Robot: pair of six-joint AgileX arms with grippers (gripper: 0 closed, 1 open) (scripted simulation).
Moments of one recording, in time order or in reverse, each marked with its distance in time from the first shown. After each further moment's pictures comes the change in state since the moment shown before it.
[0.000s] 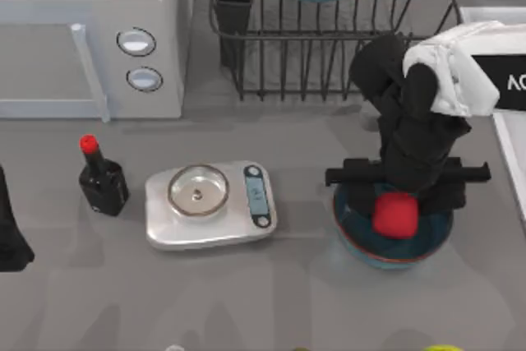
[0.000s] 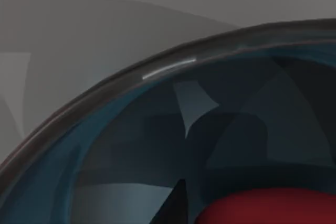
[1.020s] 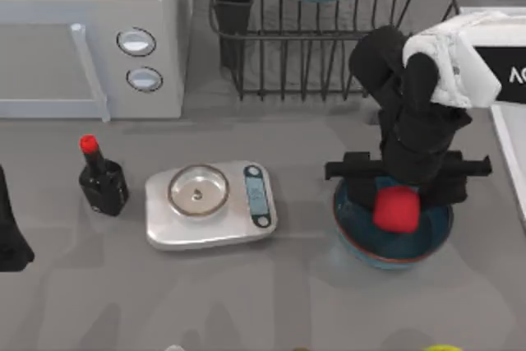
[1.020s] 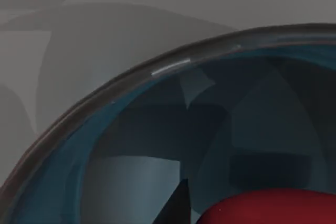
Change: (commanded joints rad) left arm 0.000 0.000 0.000 0.000 0.000 0.000; right arm 0.006 -0.088 0.058 -0.098 0.027 -0.002
